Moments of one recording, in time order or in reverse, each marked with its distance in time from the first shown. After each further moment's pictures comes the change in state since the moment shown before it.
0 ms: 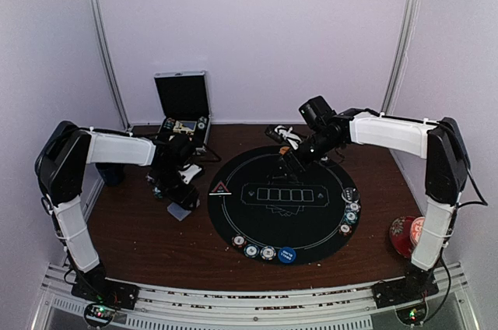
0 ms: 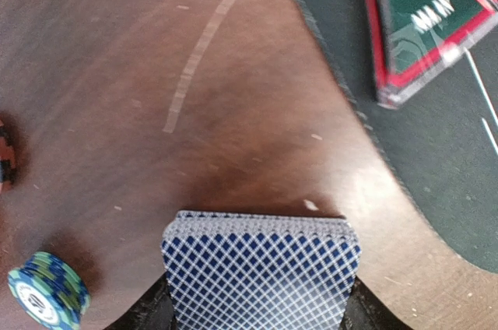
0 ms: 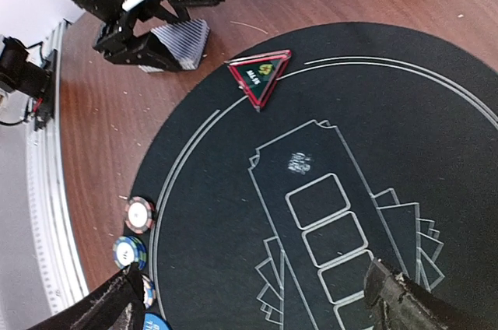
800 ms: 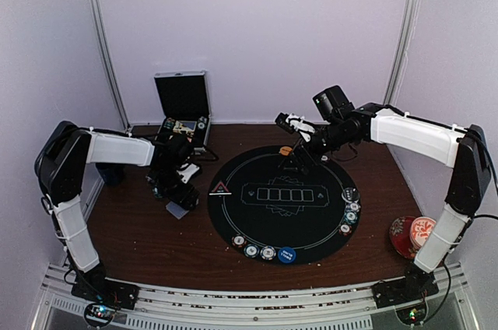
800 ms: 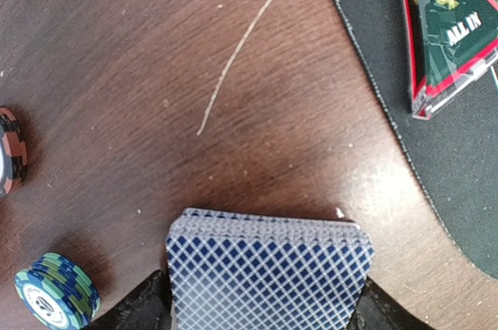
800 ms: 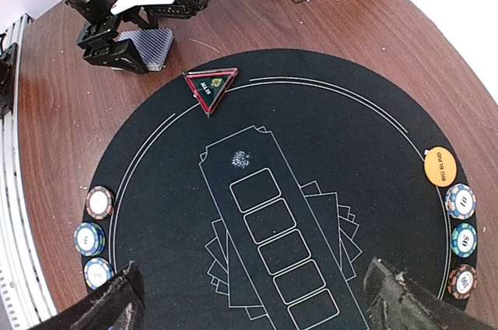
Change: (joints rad) left arm 0.015 0.004 -0.016 0.017 -0.018 -0.013; right arm 0.000 -0.172 -0.069 0.015 0.173 -0.076
